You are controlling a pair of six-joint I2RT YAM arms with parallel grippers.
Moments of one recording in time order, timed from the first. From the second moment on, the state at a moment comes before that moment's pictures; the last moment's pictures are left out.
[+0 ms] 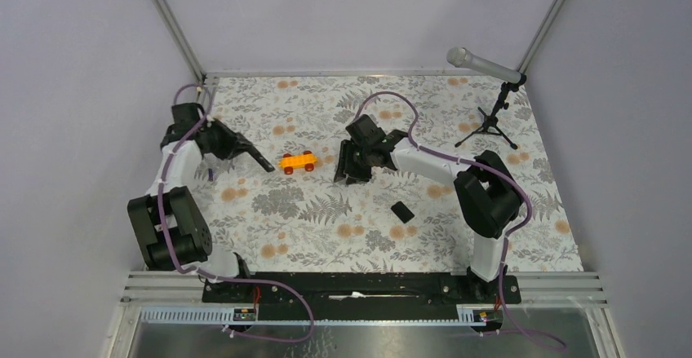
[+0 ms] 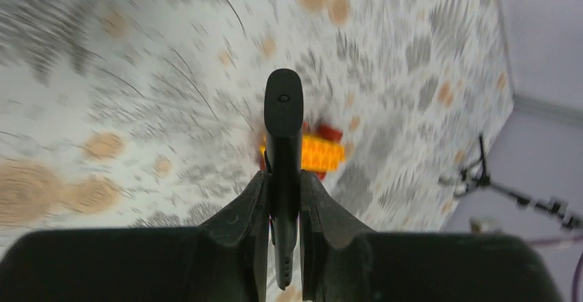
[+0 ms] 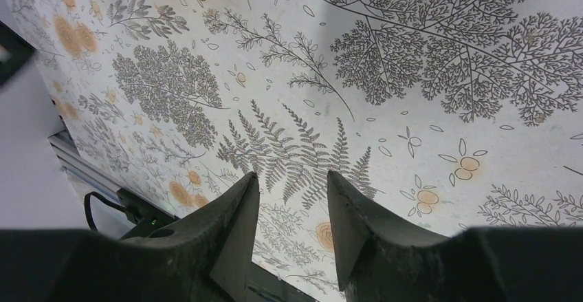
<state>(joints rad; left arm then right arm) 0.33 1.50 1.09 -0.49 0.42 -0.66 0.76 1.88 1.34 -0.46 -0.19 0.83</state>
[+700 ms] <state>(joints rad) -0.45 1.61 0.83 -0.15 0.58 -0.69 0.63 1.62 1.14 -0.58 0.05 0.80</state>
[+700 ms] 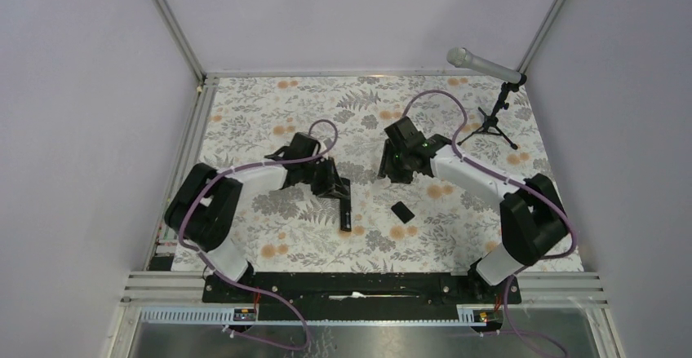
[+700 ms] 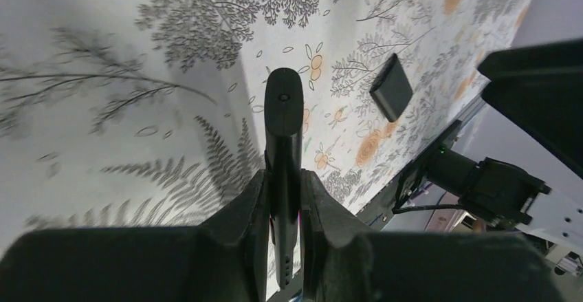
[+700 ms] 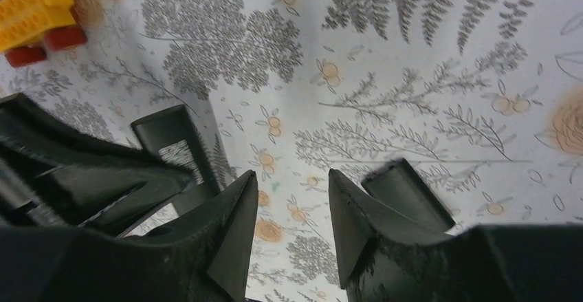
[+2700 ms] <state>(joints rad) 0.37 1.84 1.32 -0.71 -0.15 -0.35 0.51 1.50 0.88 -0.48 0.03 0.79</state>
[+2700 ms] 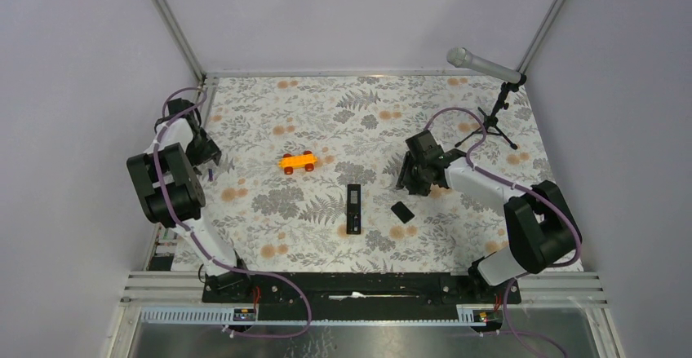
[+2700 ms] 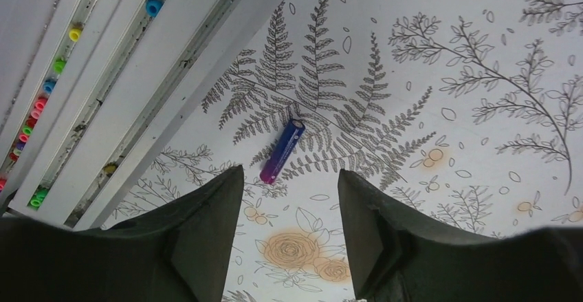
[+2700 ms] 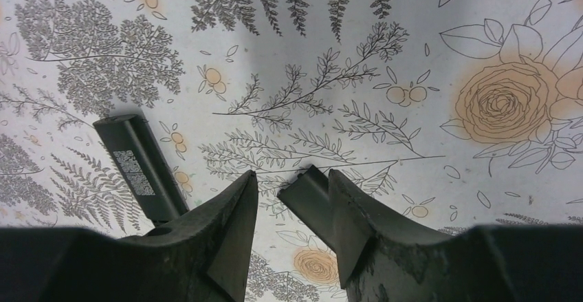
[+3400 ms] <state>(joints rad) 0.43 1.93 1.33 -0.71 -0.04 -0.31 0.50 1.53 0.88 -0.46 0.01 0.79</state>
